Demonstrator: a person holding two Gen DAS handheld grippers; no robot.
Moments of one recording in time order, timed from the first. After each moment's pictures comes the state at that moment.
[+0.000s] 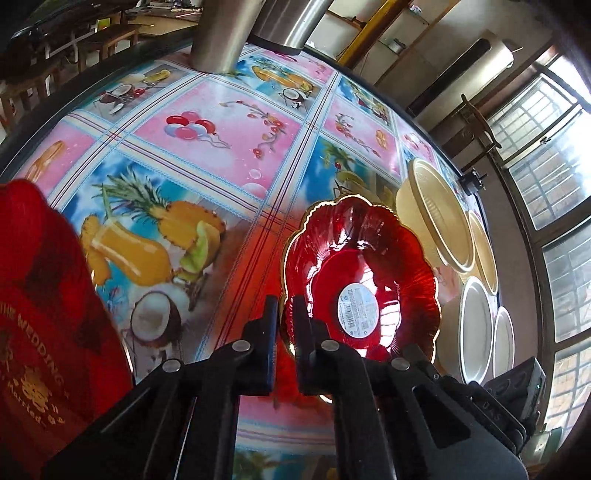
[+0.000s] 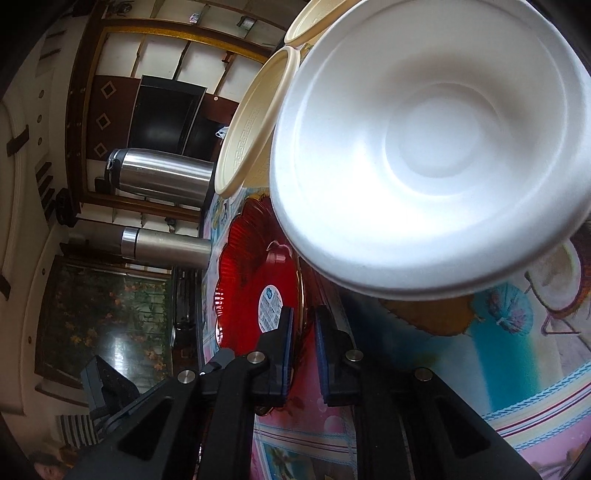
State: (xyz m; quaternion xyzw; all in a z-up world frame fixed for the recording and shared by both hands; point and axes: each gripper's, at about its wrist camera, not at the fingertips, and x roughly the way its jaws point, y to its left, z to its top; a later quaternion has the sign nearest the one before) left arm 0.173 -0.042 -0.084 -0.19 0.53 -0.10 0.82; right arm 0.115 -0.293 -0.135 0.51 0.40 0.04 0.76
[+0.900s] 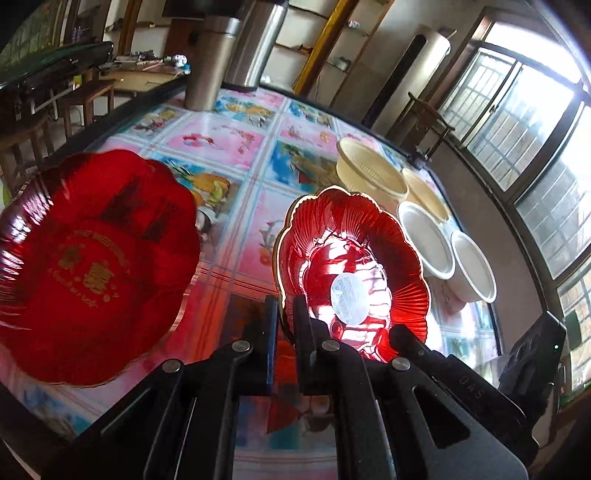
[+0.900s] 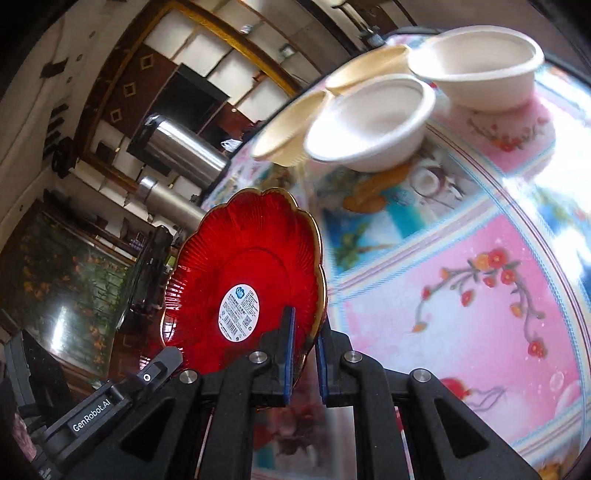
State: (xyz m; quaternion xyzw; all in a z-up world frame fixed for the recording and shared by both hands) left arm 0.043 -0.023 -0.041 -0.14 0.44 -0.15 0.87; right arm 0.005 -0.236 -0.077 0.37 0.36 -0.01 0.86
